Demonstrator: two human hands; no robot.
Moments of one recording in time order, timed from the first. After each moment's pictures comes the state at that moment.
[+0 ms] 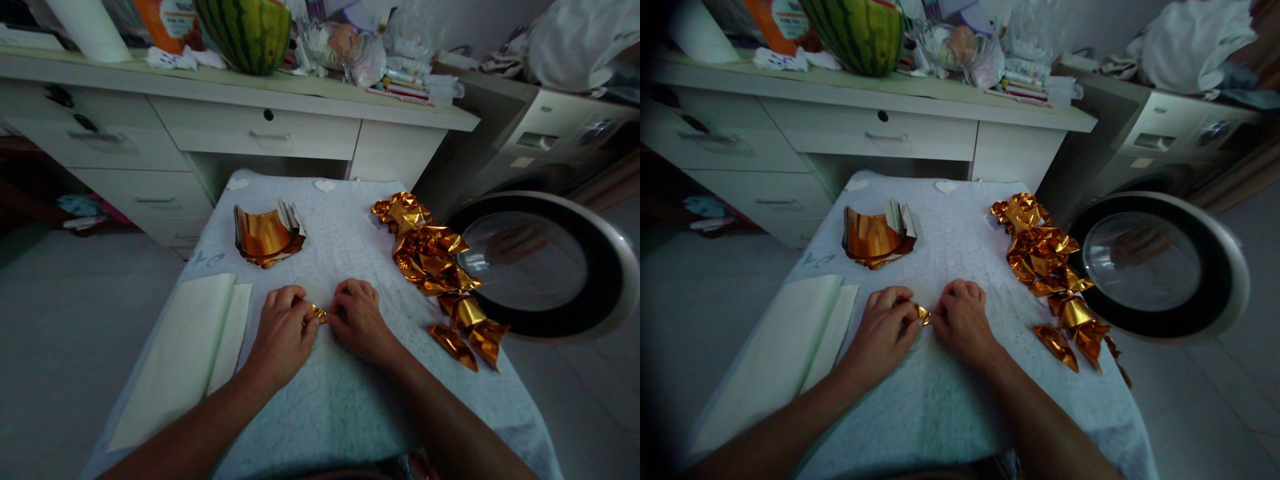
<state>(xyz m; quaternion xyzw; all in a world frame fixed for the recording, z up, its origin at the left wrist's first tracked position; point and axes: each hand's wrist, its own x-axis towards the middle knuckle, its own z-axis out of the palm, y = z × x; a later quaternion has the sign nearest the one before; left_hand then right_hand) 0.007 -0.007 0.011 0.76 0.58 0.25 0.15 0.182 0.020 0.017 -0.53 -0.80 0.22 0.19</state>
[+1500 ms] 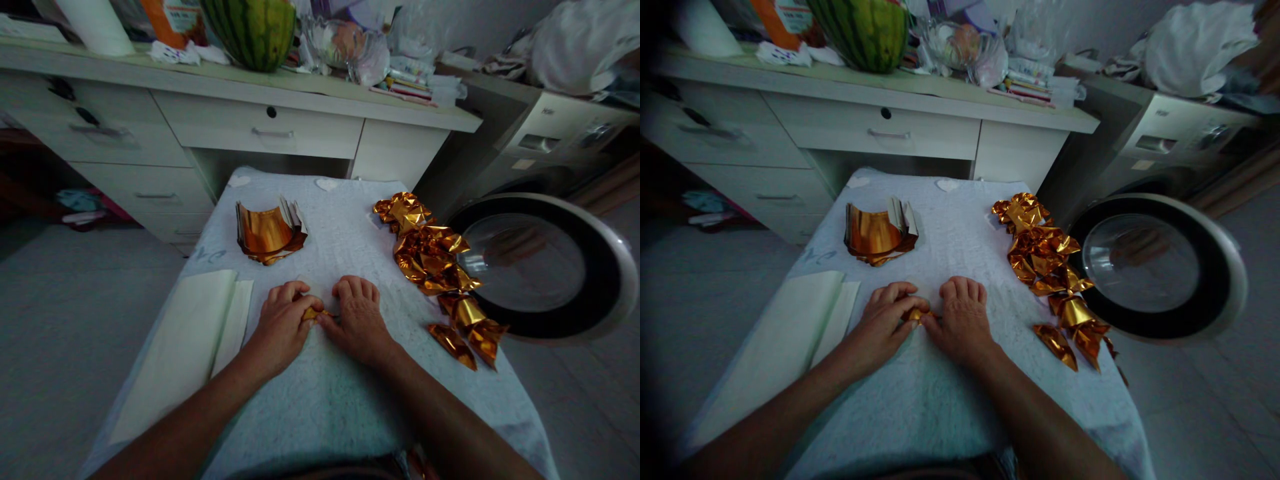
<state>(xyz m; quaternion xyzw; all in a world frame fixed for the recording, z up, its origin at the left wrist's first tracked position) -0.002 -0.001 0.014 0.77 0.56 0.22 0.22 0.173 0.015 0.017 -0.56 -0.81 0.13 0.14</state>
